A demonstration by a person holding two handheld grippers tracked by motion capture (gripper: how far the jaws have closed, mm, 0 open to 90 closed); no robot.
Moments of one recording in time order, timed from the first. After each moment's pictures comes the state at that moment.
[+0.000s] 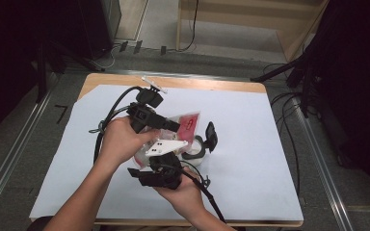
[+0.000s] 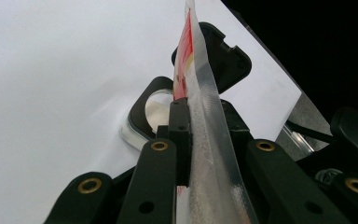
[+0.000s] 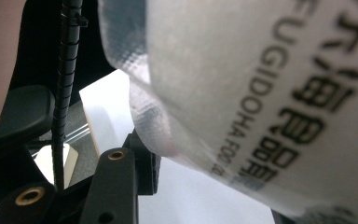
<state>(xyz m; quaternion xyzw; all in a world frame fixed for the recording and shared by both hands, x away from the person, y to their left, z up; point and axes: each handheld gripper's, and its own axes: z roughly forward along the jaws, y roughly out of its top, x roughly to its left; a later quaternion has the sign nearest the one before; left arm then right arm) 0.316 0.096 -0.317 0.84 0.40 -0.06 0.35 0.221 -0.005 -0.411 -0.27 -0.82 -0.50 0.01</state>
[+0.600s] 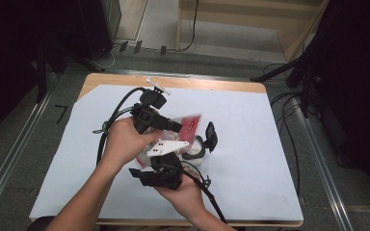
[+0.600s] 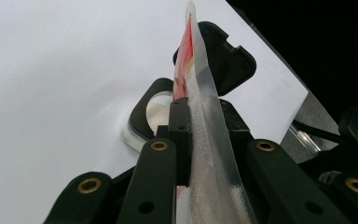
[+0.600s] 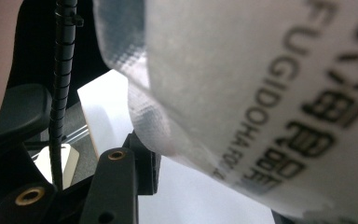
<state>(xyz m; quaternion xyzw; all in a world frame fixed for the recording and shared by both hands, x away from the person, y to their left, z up) 0.317 0.090 -0.321 0.85 0.40 -0.05 0.35 0.223 -0.007 -0.416 -0.28 -0.82 -0.49 0.01</state>
